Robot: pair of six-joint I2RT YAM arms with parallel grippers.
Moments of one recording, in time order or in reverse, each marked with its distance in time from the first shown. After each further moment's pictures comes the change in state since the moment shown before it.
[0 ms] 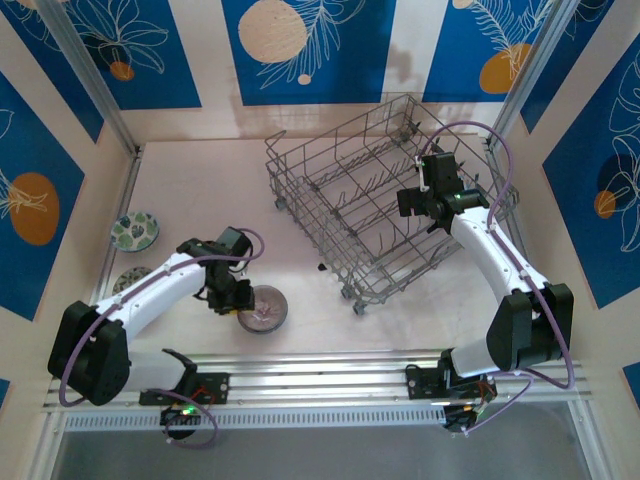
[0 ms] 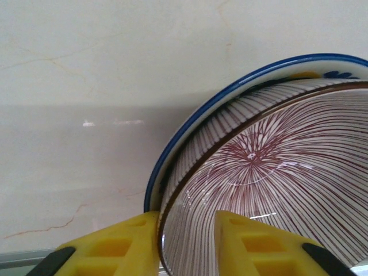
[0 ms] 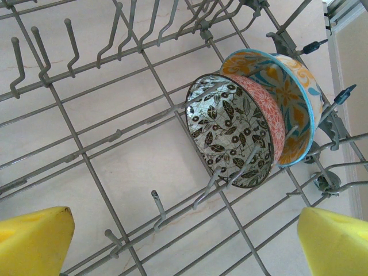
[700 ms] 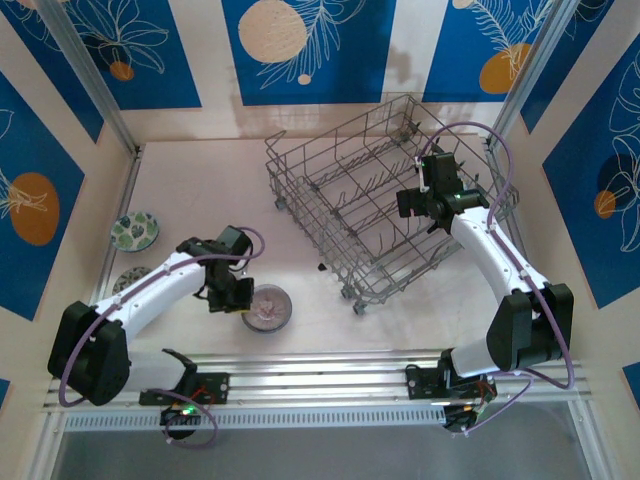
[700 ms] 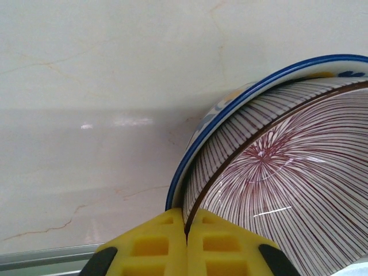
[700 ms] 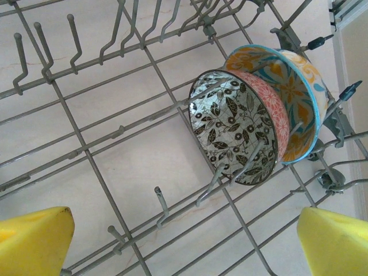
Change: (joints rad) left arm 0.000 0.000 0.014 -0.002 0.005 0.009; right arm 0.000 0.000 0.000 -0.013 -0.011 0.008
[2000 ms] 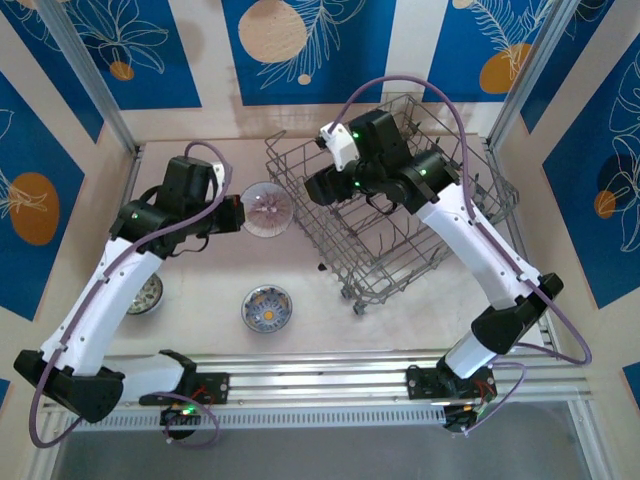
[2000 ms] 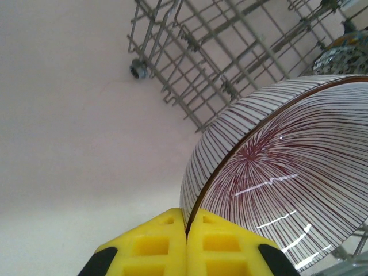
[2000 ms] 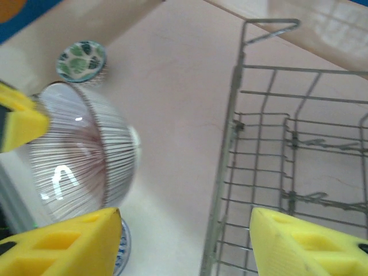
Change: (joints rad) left arm 0.076 -0.088 0.598 0.035 -0.114 0.154; right arm 0.479 0.167 0.714 -0.350 -0.444 0.069
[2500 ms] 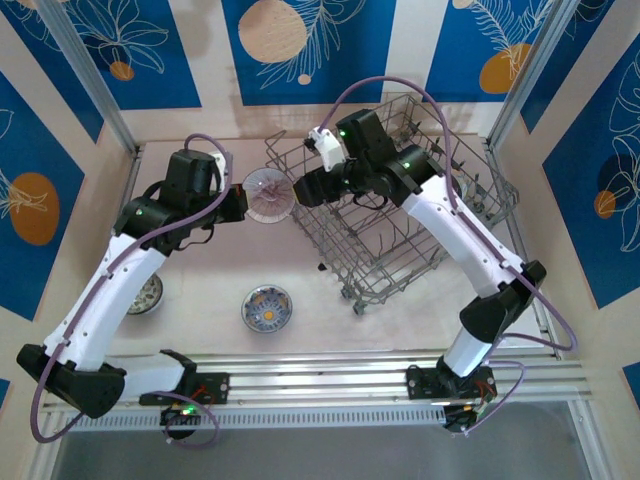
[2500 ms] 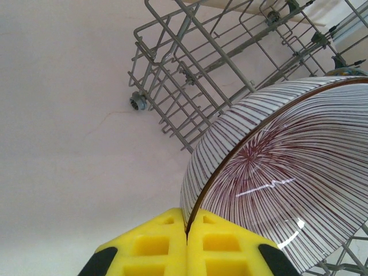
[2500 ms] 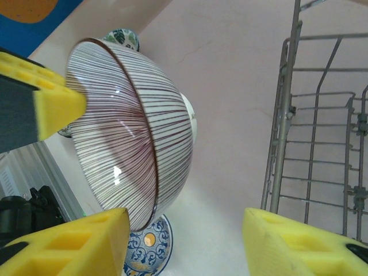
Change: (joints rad) left arm -0.028 0.016 0.007 0.080 -0.056 -0.027; right arm 0.002 0.088 0.024 -0.010 -0.128 0.096
